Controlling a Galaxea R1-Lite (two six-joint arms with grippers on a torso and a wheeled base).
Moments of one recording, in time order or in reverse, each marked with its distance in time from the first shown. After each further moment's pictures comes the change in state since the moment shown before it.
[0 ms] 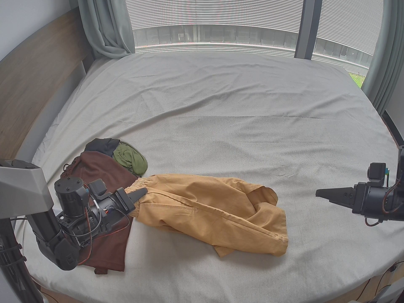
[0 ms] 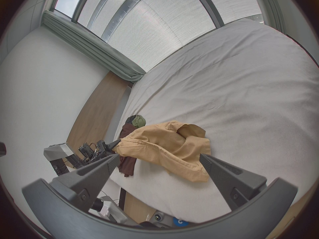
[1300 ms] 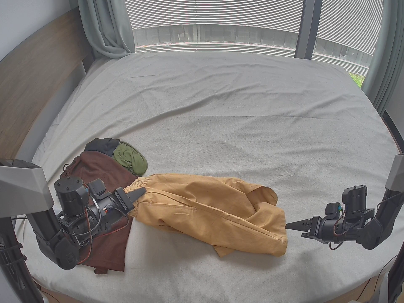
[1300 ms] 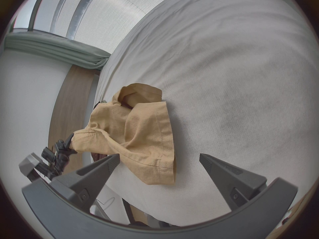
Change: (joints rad) left arm 0.011 0.009 -0.005 0.000 0.000 0.000; right arm -0.077 0.735 0.156 -0.590 0.049 0.101
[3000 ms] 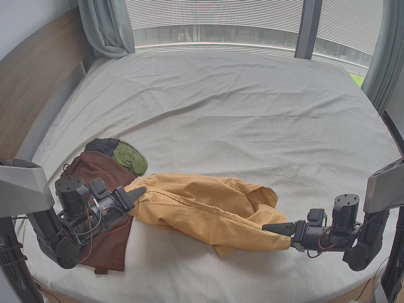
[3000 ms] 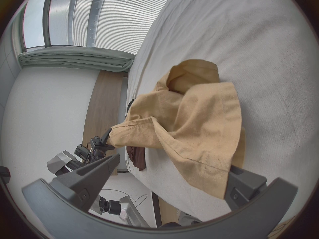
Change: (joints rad) left arm -0.001 0.003 -0.009 0.000 0.002 0.000; right arm 0.213 0.098 0.113 -0.519 0.079 0.292
